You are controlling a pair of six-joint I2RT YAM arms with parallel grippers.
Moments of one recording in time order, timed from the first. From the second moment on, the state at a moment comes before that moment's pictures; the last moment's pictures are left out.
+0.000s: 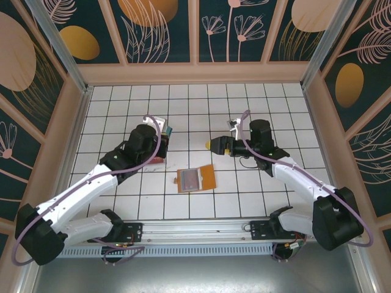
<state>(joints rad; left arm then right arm) -0.69 1.08 0.86 -0.34 -0.22 -0.17 0.43 1.20 0.67 0.05 -0.80 0.64</state>
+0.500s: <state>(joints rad) -0.57 1.15 0.79 -0.32 -0.28 0.53 0.41 1.18 0.67 0.02 -0.78 0.60</state>
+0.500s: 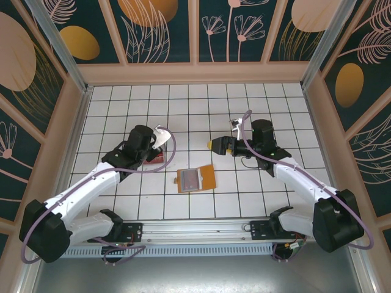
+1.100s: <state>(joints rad) -0.47 1.32 0.79 -0.26 -0.12 0.86 0.41 1.18 0.67 0.02 -0.78 0.60</state>
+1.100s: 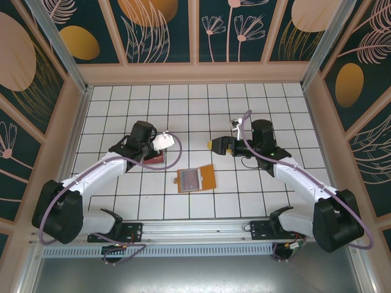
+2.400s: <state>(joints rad) -0.42 1.39 0.74 -0.12 -0.16 0.91 0.41 1.19 0.67 0.02 -0.78 0.60</state>
